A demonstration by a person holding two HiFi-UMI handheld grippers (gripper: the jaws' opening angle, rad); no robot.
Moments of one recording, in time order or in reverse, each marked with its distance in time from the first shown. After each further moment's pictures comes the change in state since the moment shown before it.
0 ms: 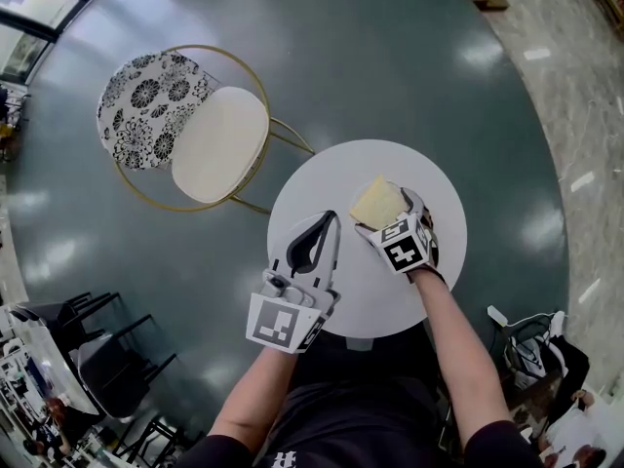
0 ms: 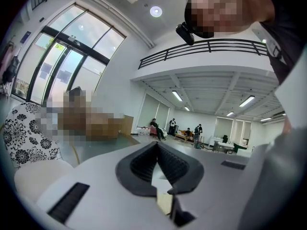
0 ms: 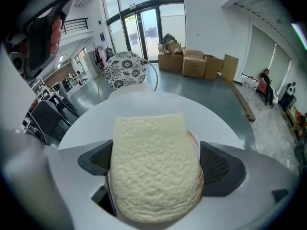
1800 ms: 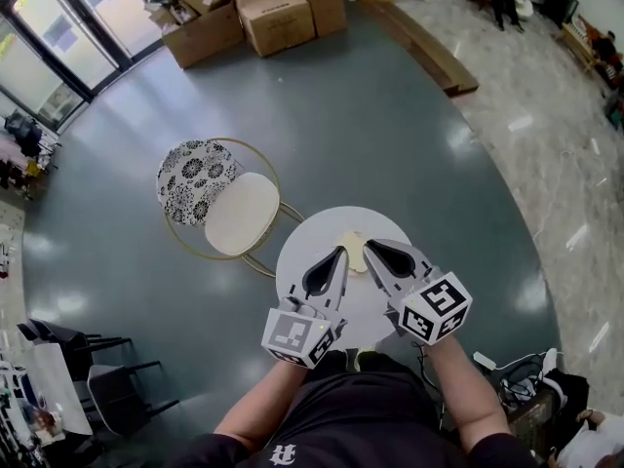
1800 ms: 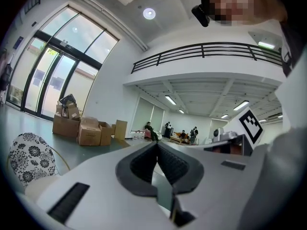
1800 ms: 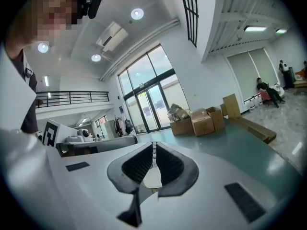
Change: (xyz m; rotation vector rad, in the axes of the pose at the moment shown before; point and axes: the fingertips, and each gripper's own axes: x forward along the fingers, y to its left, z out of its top) left arm -0.044 -0.154 0.171 0.027 -0.009 -0.053; right arm -0.413 0.066 0.155 0.130 -0.814 0.221
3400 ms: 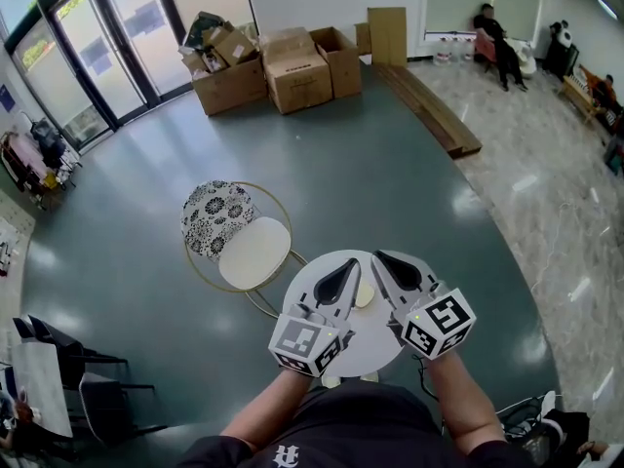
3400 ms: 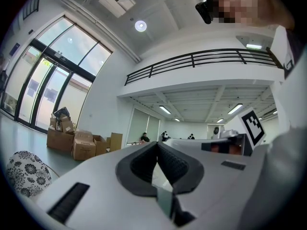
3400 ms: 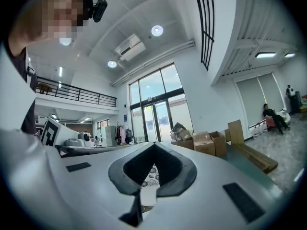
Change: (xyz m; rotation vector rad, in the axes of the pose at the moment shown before) left arm -0.021 -0.051 0.087 0.065 -0.120 -0.046; right arm -0.044 0.051 0.100 -0.181 -0.183 0.012
